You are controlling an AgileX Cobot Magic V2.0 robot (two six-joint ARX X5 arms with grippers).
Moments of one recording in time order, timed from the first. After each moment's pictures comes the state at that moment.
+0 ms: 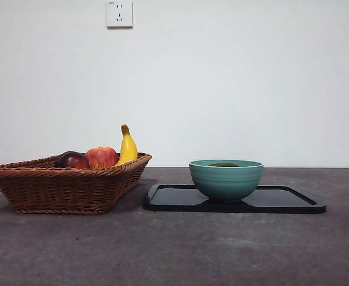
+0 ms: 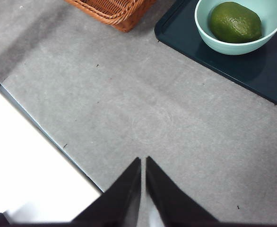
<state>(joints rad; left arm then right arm) 0.00 0.07 0.07 0.01 0.10 0.09 0.56 0.69 0.88 -0.97 -0.29 0.11</state>
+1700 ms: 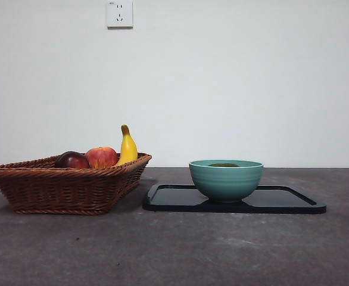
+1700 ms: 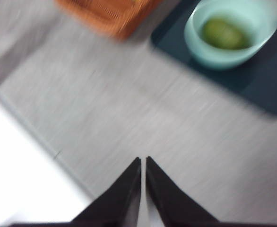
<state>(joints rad) 0.00 0.01 0.03 -0.18 0.07 -0.01 0.50 0.65 0.88 -0.93 -0.26 0.07</state>
